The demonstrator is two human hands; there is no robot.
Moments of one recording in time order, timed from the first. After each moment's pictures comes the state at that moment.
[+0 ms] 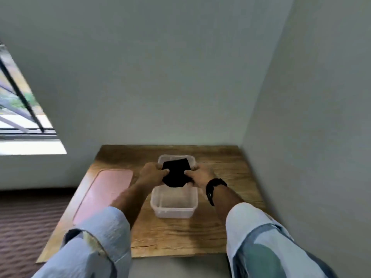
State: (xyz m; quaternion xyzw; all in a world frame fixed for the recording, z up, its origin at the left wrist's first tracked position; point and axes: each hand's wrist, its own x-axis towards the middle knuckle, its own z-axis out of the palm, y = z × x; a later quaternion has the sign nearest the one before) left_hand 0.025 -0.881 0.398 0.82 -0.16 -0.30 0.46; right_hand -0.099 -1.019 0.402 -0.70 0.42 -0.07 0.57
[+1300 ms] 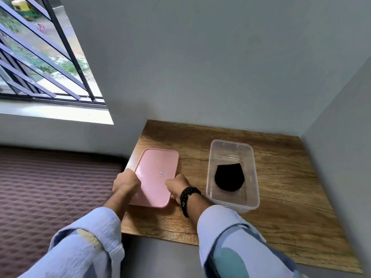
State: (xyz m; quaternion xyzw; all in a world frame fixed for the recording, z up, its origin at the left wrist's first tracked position) left_hand 0.147 -0.688 0.304 0.97 0.03 -0.18 0.17; right_hand 0.053 -0.820 0.310 -0.69 0.41 0.08 0.59
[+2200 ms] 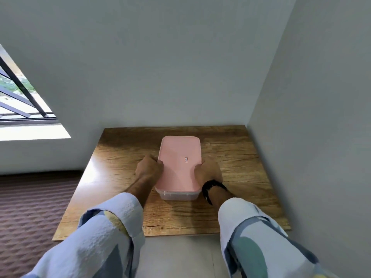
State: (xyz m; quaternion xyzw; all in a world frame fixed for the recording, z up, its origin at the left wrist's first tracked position) left_hand 0.025 -0.872 0.355 0.91 -0.09 -0.18 0.36; right_hand -0.095 -1.006 0.342 -0.77 0.53 -0.10 0.34
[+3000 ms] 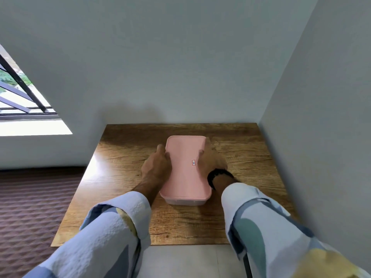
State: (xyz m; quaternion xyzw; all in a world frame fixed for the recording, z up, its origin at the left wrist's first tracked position) left_hand 0.045 -0.889 0.338 0.94 -0.23 -0.07 0.25; right_hand -0.051 -1.038 0.338 -0.87 0.42 -0.05 0.25
